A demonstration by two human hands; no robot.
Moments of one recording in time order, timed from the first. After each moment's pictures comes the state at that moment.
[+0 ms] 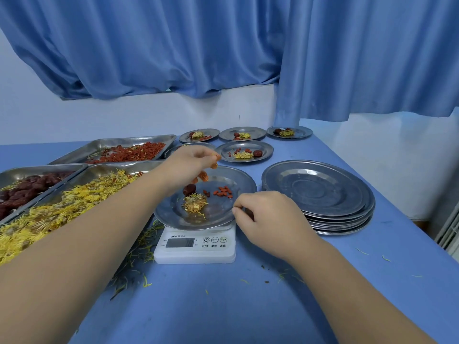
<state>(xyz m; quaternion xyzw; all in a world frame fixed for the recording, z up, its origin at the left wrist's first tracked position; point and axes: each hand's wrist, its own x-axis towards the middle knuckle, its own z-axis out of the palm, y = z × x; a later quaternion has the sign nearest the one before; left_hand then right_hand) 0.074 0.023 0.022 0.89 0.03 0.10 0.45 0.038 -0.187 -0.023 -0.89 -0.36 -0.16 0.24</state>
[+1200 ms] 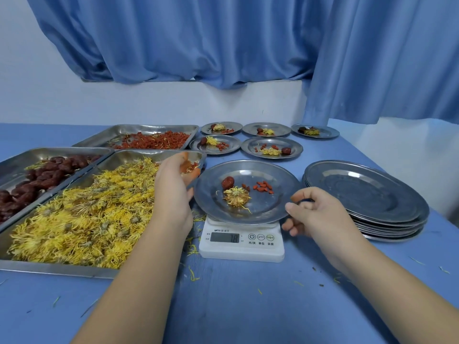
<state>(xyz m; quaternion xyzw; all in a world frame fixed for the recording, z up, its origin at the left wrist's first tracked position) 0.004 0.054 -0.014 0.48 0.17 0.33 0.80 0.046 -0.166 -0.046 -0.72 -0.11 0.05 0.68</state>
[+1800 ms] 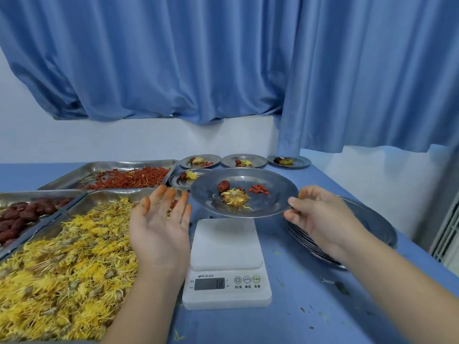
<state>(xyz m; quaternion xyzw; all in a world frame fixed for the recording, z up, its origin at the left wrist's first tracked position) 0.006 0.044 -0.014 0.27 0.03 0.30 0.92 0.082 -0.182 0.007 -0.59 -0.08 0.03 0.80</state>
